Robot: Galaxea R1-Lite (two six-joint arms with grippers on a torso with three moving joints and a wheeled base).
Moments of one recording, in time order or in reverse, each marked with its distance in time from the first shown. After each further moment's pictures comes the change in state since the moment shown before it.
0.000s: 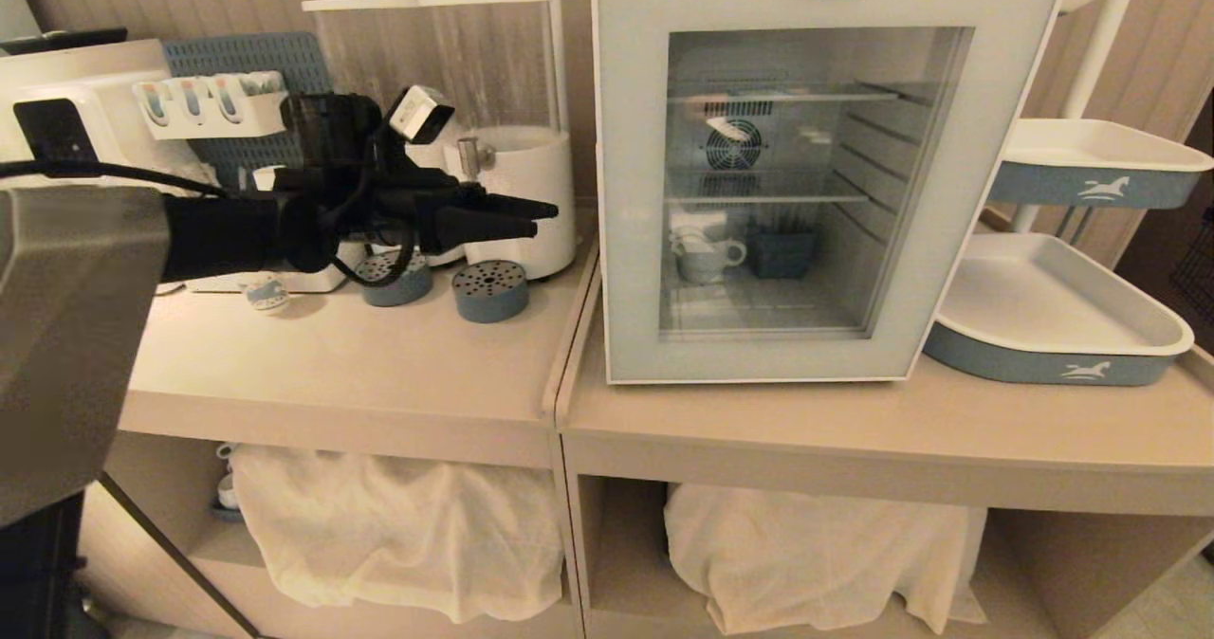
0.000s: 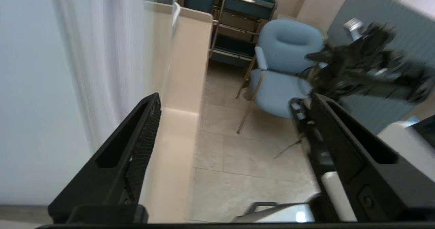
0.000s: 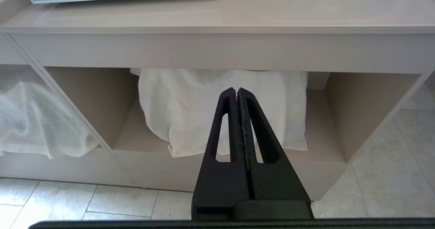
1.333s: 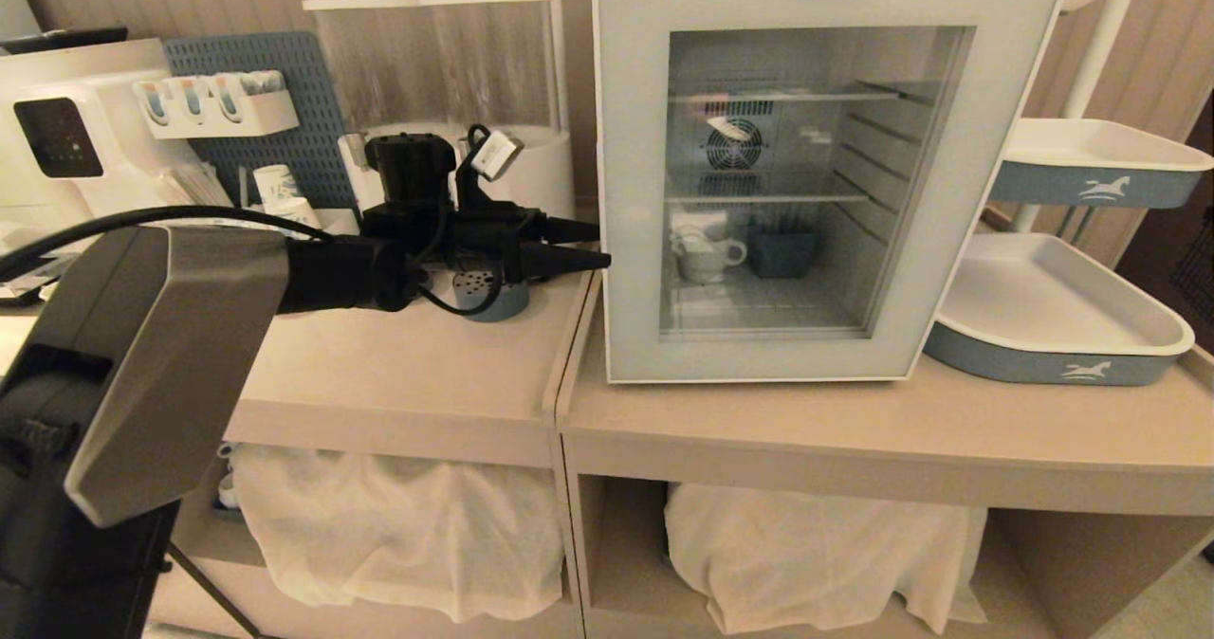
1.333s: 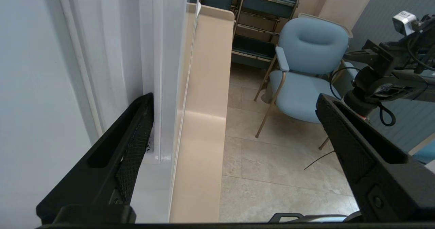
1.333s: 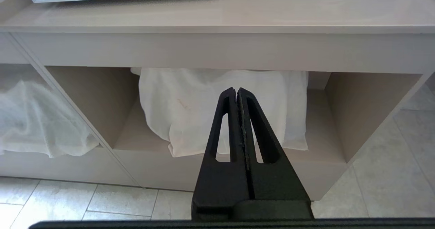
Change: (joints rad) left arm -0.114 0.109 -0.008 -0.188 0.159 -0.052; right arm 0.000 0.000 0.000 0.001 0.000 0.000
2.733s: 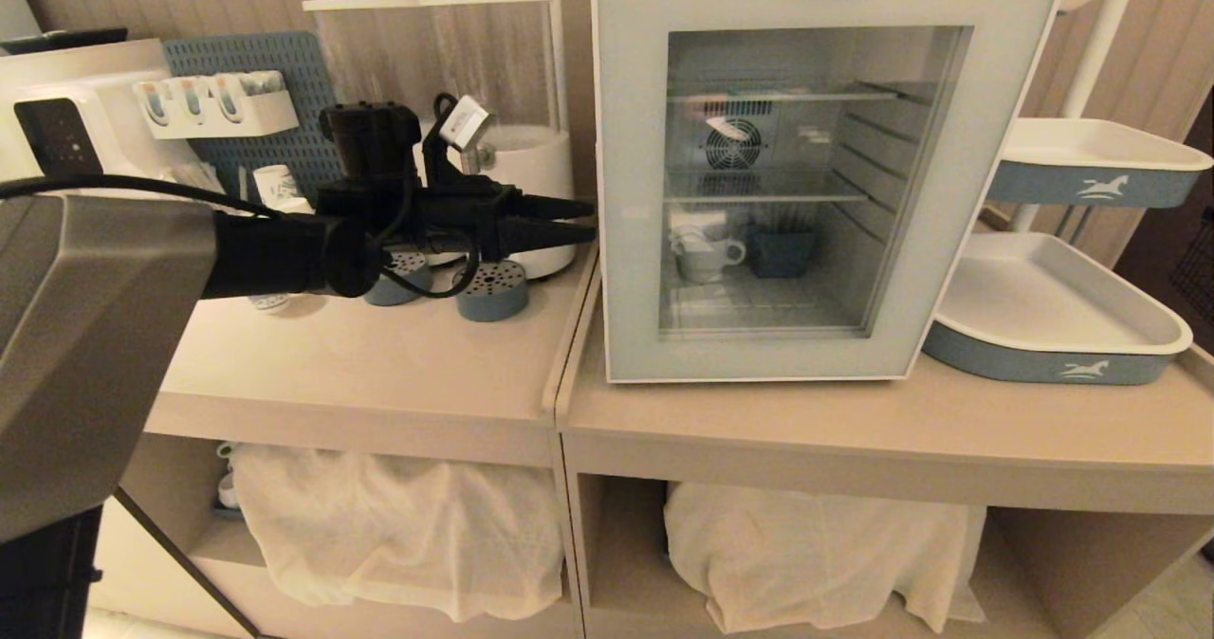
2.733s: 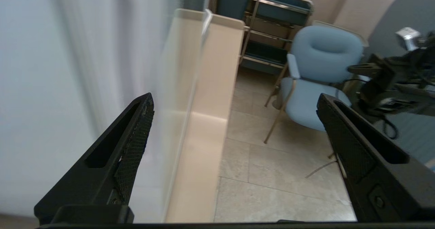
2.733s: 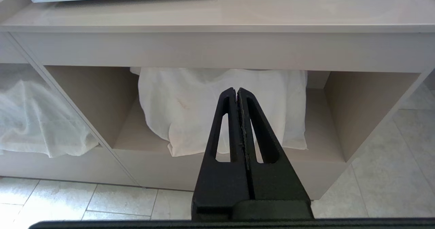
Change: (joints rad) left arm 0.027 -0.115 0.099 -0.003 0.053 -0.012; right arm 0.000 0.000 -0.001 0.002 -0.001 -0.001
